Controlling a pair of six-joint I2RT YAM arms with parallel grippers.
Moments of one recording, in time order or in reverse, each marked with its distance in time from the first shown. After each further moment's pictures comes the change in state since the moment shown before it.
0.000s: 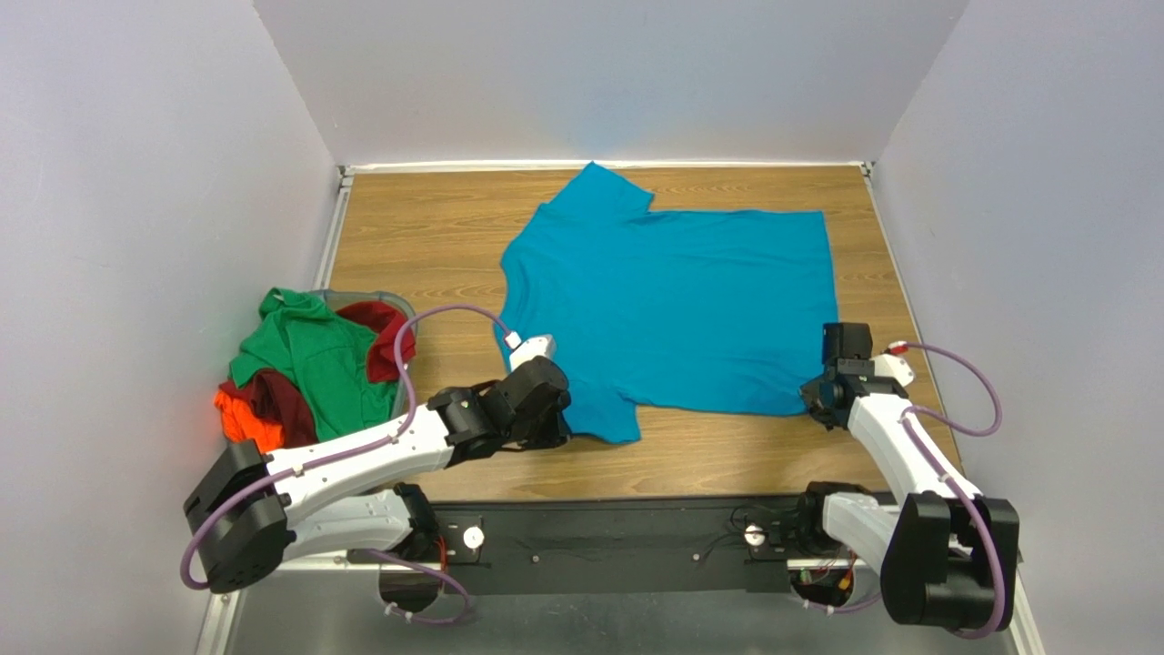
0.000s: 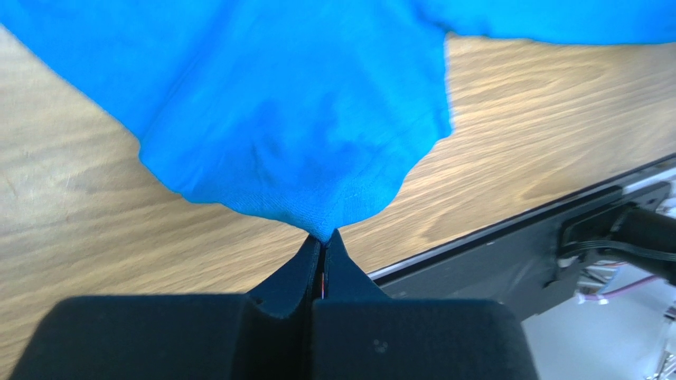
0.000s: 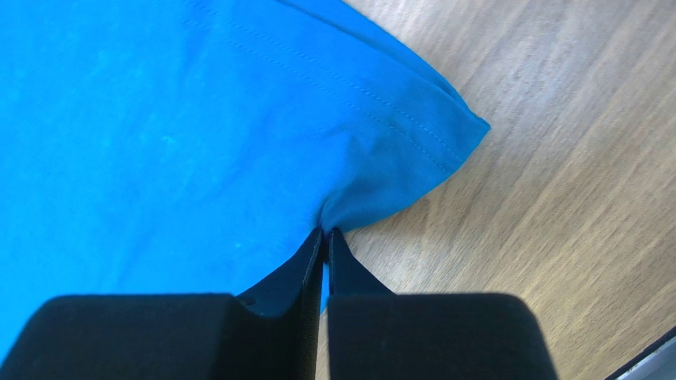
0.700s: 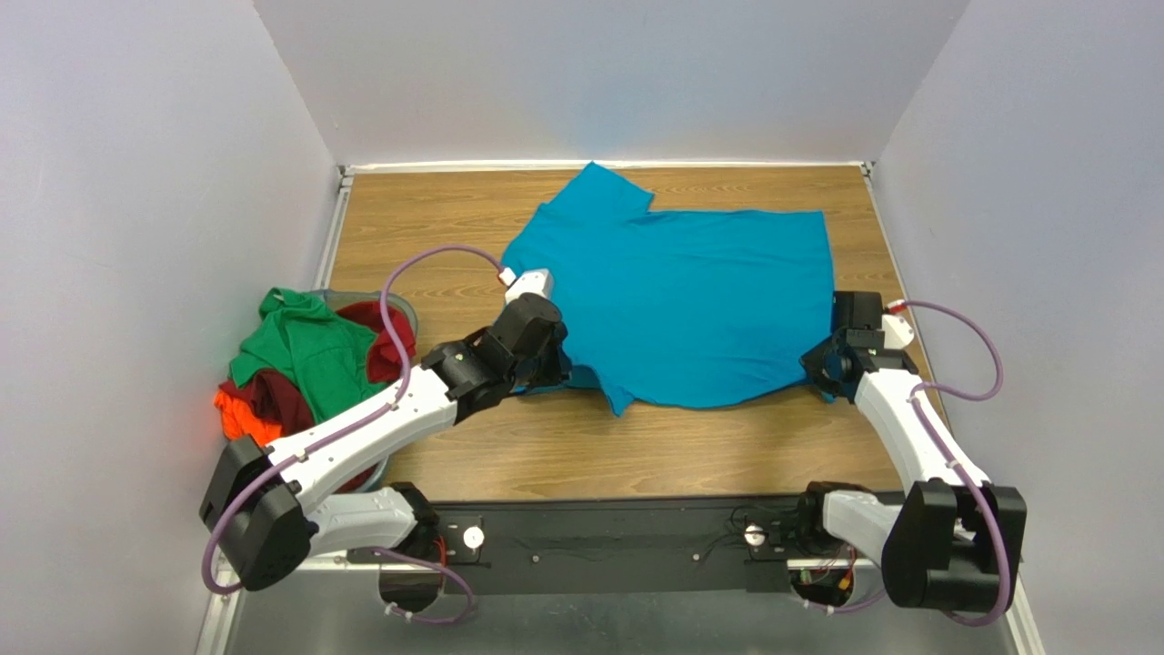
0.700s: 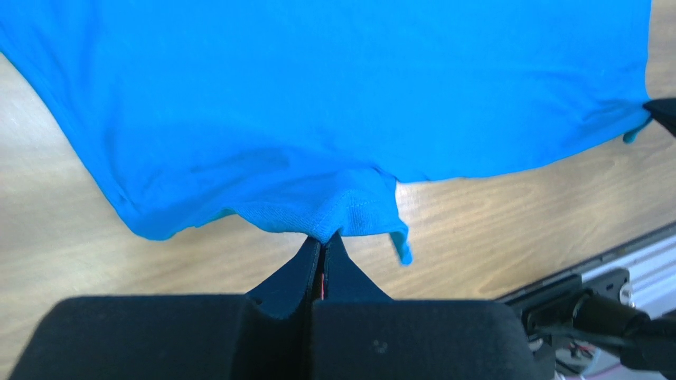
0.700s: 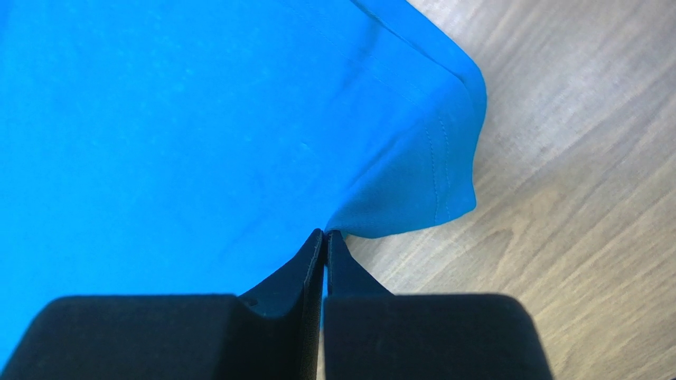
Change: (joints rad) left arm 0.168 0.086 0.245 0.000 -0.055 0.209; right arm 0.000 0.043 0.160 0.003 -0.084 -0.137
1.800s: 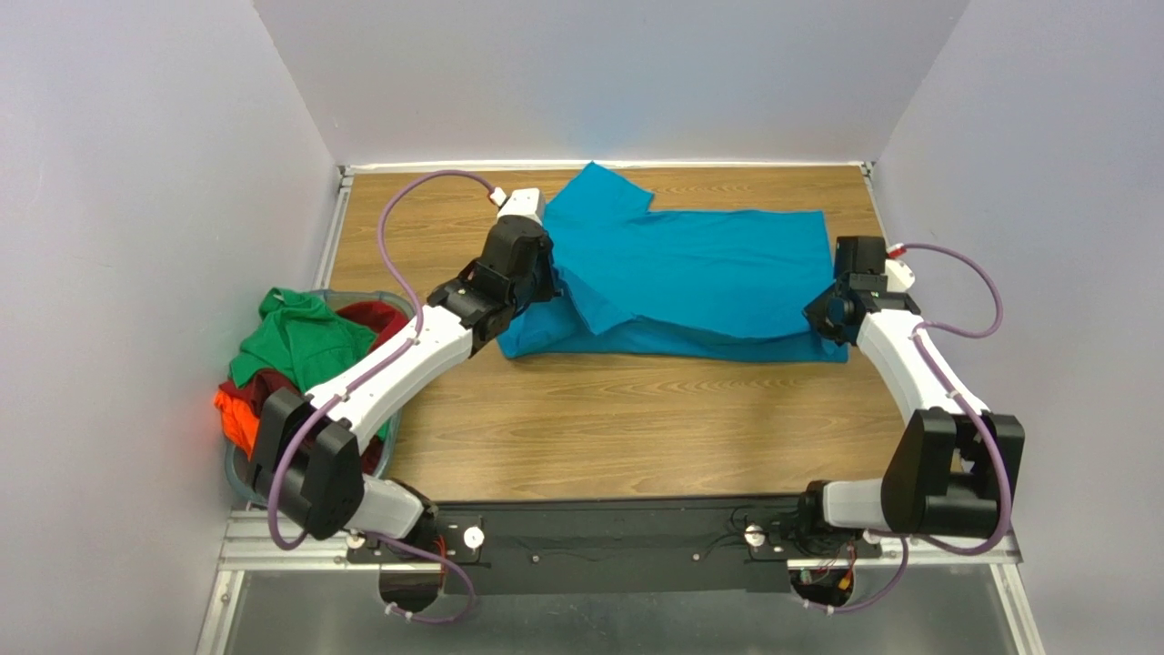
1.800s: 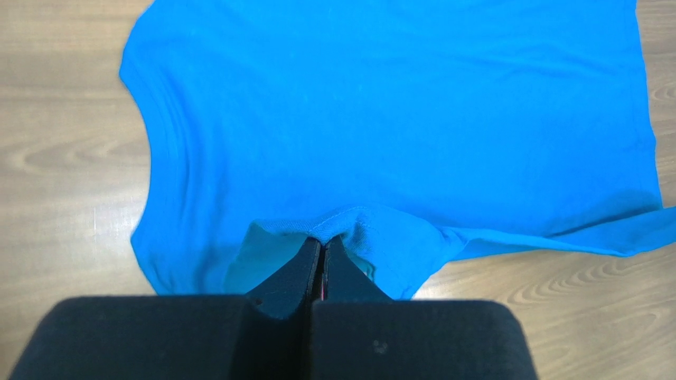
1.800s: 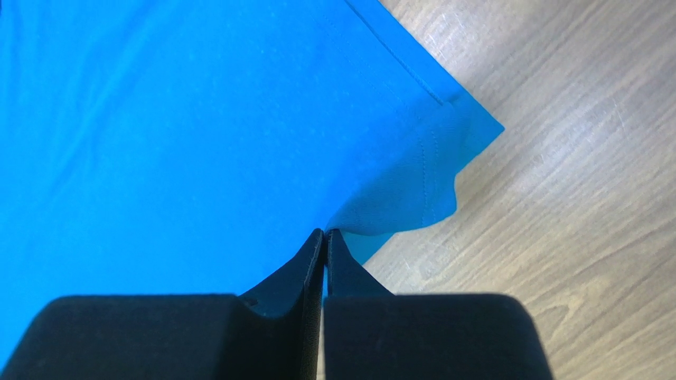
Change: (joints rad) left arm 0.245 0.231 0.238 0.203 -0.013 0.290; right arm 0.000 0.246 0.285 0.009 0.003 -0.077
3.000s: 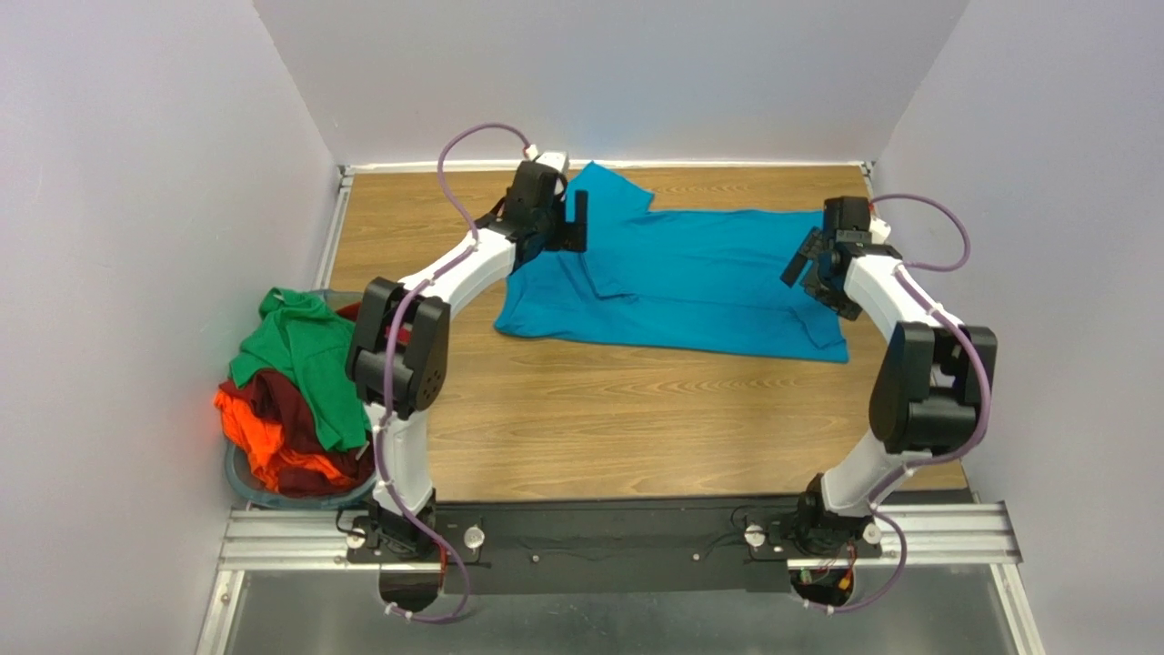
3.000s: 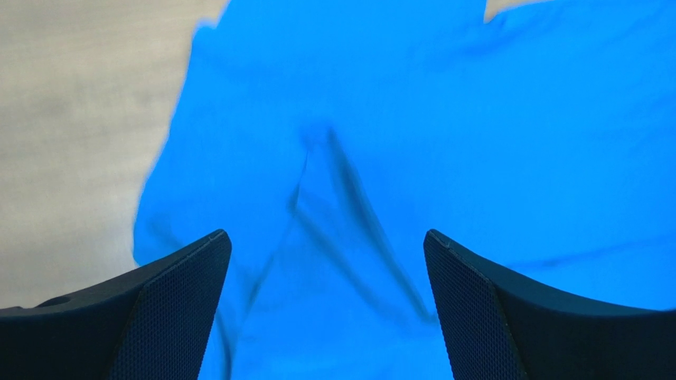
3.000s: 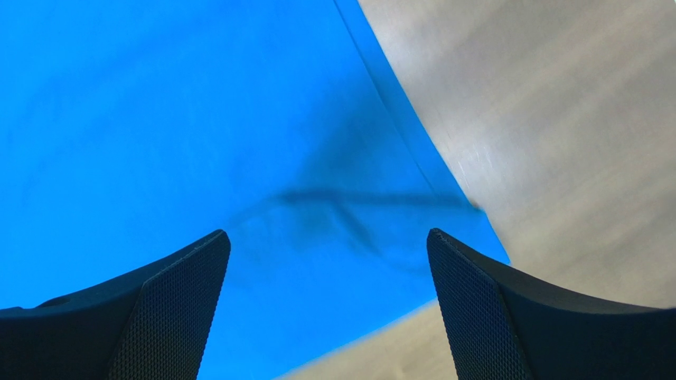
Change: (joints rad) left arm 0.162 0.613 0.512 0.020 0.138 0.247; right arm 0.000 0.391 0.309 0.015 0.045 -0.276
